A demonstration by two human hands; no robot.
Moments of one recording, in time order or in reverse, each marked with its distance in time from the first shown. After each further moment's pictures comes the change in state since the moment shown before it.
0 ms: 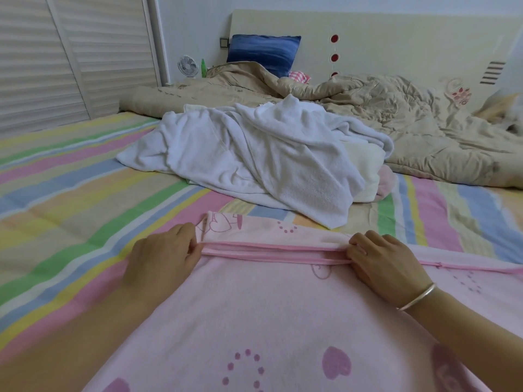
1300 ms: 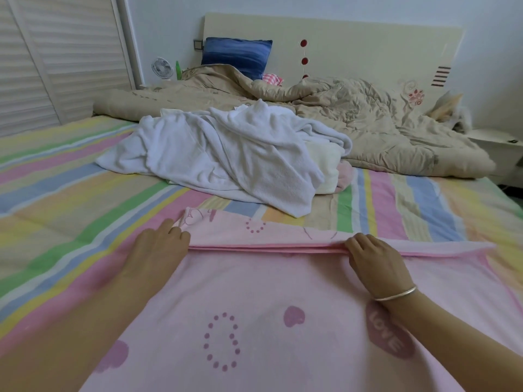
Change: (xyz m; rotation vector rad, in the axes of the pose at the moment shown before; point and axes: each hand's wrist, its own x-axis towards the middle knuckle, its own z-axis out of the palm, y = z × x) left_hand -0.006 0.022 -0.024 0.385 -0.071 0.363; right_hand -0.058 -0.001 -0.034 -0.073 0.064 0.273
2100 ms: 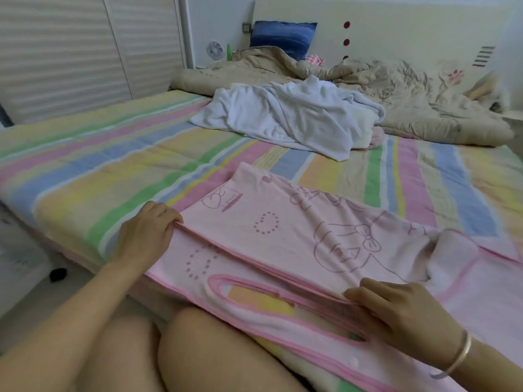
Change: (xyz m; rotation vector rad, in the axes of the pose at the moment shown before) left_hand -0.304 -0.058 -0.095 -0.465 0.119 -0.406; right_hand -0.155 -0.200 -0.299 0.489 -0.111 -0.374
